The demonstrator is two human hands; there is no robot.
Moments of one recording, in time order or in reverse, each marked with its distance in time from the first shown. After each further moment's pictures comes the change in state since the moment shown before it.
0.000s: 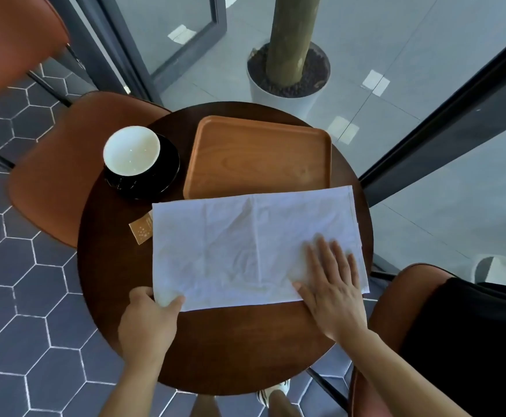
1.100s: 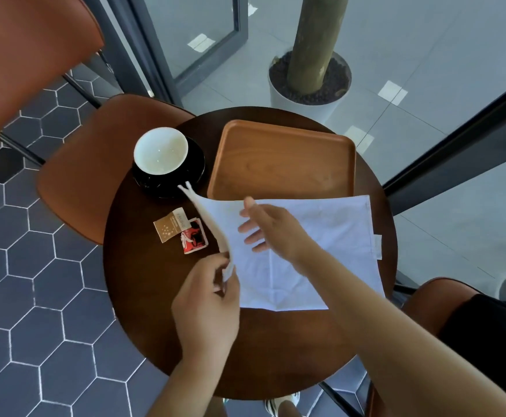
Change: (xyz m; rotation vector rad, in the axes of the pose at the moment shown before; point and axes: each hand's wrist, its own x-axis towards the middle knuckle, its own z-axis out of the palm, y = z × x) left_hand -0.054 0.065 -0.018 -0.342 0.226 0.549; right_hand 0.116 -0.144 -0.101 1.134 -0.368 0.174
